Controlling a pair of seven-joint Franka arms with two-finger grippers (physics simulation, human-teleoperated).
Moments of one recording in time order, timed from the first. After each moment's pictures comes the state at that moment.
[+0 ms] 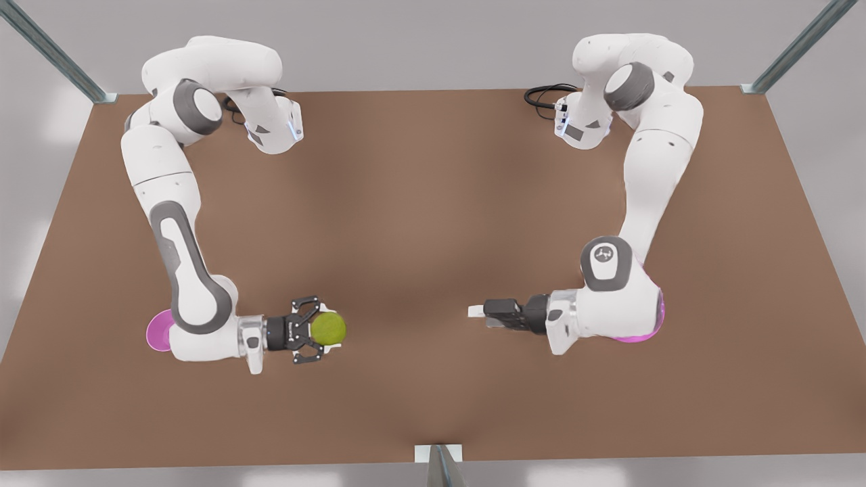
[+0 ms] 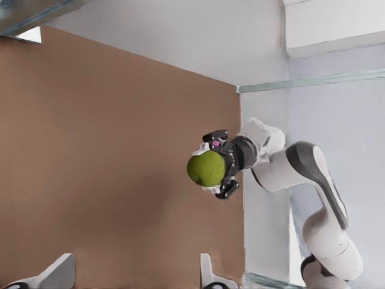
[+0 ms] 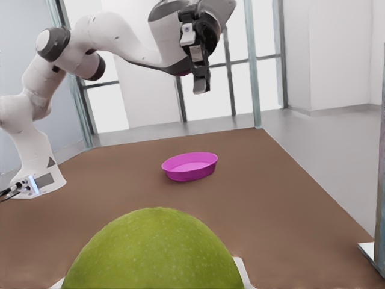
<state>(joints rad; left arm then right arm) 0.01 0.87 -0.62 -0.97 -0.46 1.94 -0.05 -0.25 0.95 0.52 -1.26 0.91 1.86 -1.88</state>
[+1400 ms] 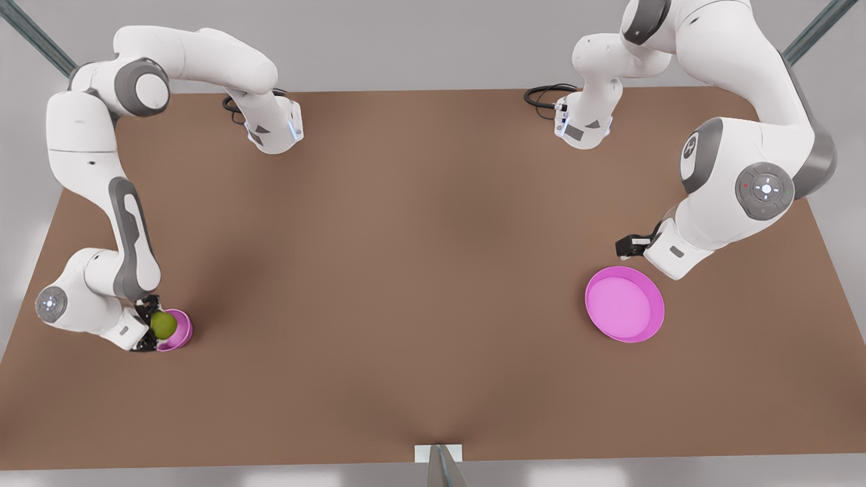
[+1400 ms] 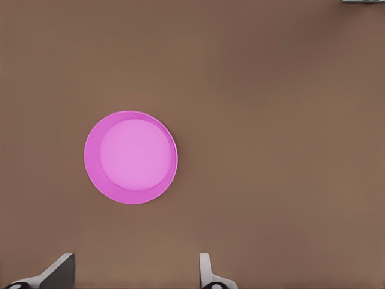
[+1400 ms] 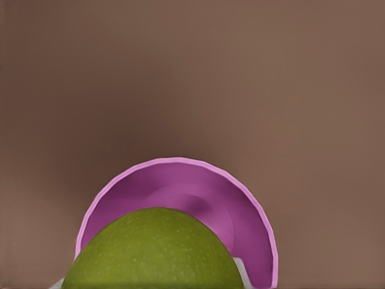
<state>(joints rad) -0.05 0.37 -0.17 -1.16 0.07 1.39 -0.22 -0.61 0.79 0.38 -1.51 -0.26 2.15 -1.86</state>
